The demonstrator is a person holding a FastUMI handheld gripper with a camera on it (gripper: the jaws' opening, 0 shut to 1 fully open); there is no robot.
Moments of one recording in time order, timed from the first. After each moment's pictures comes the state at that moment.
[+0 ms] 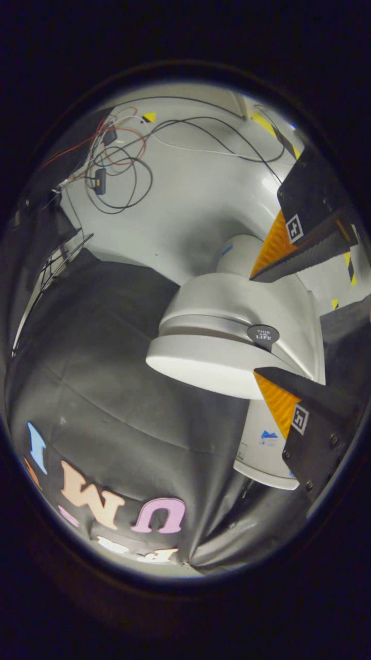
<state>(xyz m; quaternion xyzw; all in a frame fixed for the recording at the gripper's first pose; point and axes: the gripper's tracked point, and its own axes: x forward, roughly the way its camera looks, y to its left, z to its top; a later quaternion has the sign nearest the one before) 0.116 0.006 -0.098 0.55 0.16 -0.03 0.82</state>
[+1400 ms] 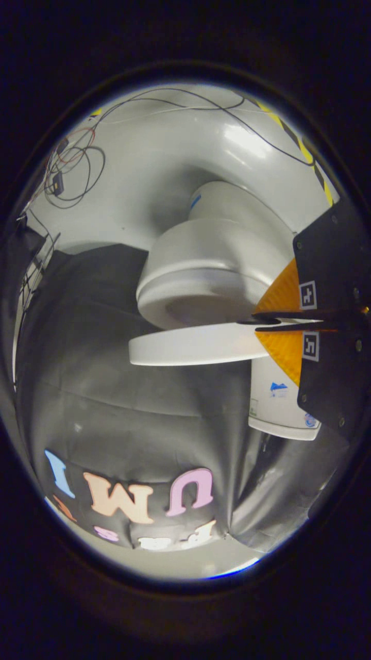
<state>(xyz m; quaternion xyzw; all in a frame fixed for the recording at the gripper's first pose) 0.140 0.046 -0.045 0.62 0.12 0.07 0.77</state>
